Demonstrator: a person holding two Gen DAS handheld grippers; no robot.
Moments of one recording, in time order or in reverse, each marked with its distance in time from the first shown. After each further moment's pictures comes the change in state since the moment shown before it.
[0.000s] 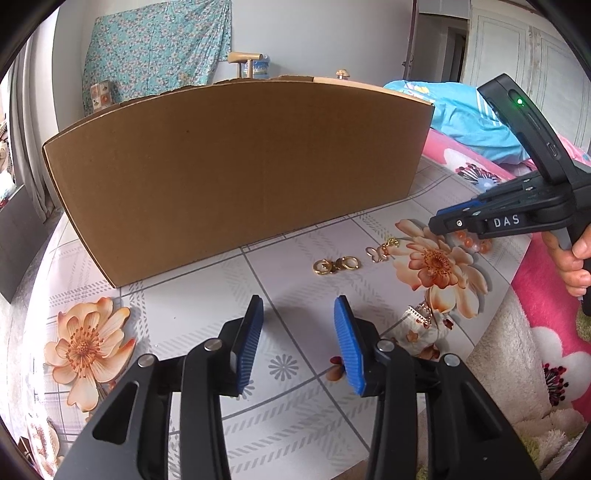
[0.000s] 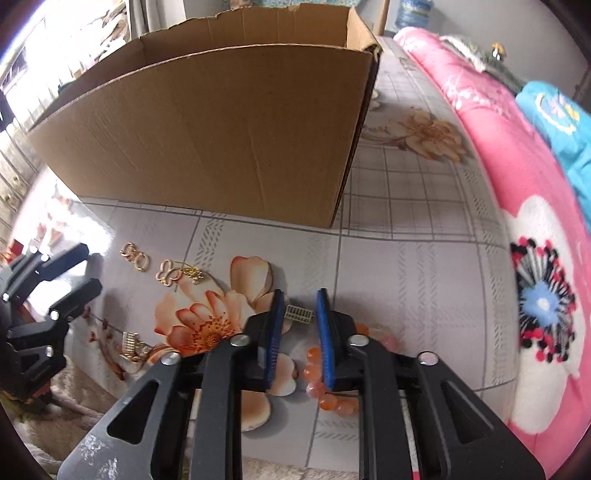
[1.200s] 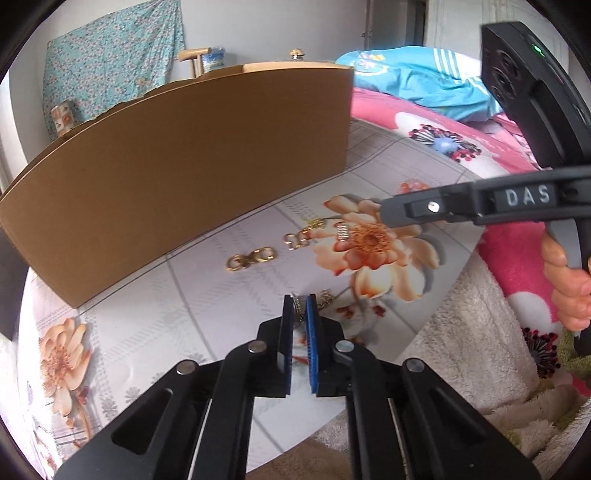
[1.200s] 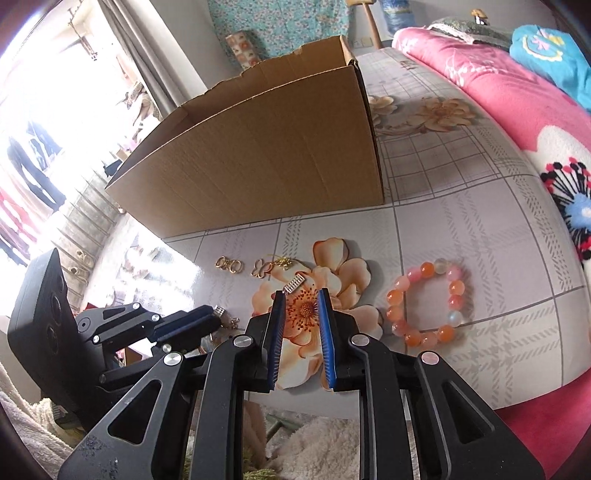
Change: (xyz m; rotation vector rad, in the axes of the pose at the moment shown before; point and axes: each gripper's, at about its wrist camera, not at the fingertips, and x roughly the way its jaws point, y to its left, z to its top) left arm 0.008 -0.056 0.005 0.145 0.083 -0.046; right arm -0.032 -0.007 -0.057 0.195 -0.186 0.307
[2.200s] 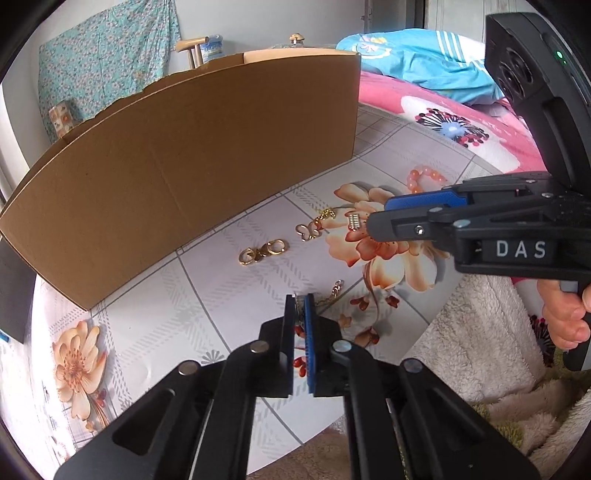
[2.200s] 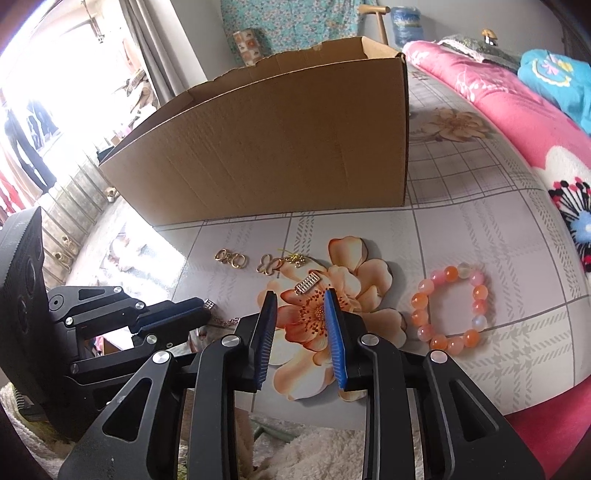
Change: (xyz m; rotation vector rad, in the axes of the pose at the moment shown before) left arm 0.002 0.002 0.005 0.036 0.066 0.022; right arm 0.022 0.025 0.004 -0.076 -0.022 -0.076
